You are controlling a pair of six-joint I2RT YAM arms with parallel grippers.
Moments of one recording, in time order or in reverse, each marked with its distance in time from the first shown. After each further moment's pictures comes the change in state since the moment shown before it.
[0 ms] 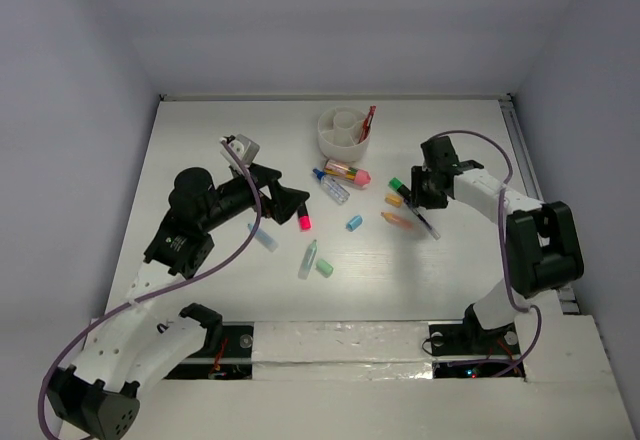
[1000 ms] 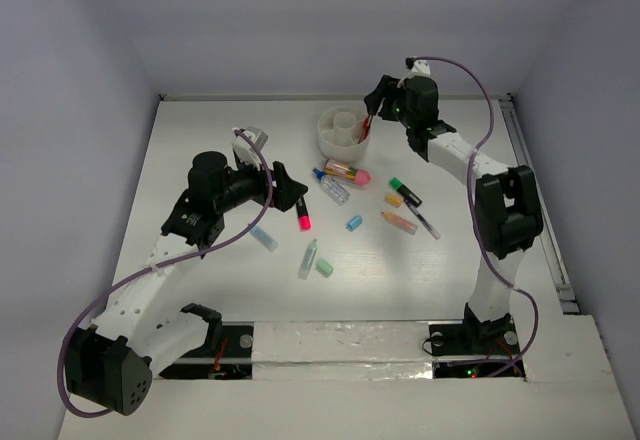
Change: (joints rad) left arm 0.067 0.188 0.000 -0.001 -0.003 0.013; right arm 0.051 0.352 0.462 0.756 -0.108 0.118
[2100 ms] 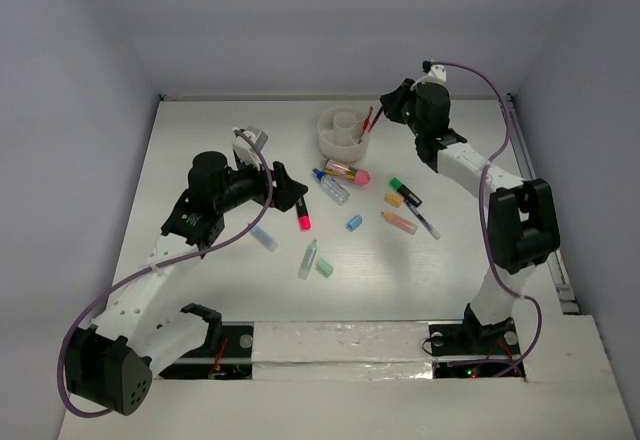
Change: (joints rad) left arm 0.000 0.000 0.000 0.000 0.002 -0.001; right arm 0.004 -0.185 -0.183 0.078 0.059 0.106
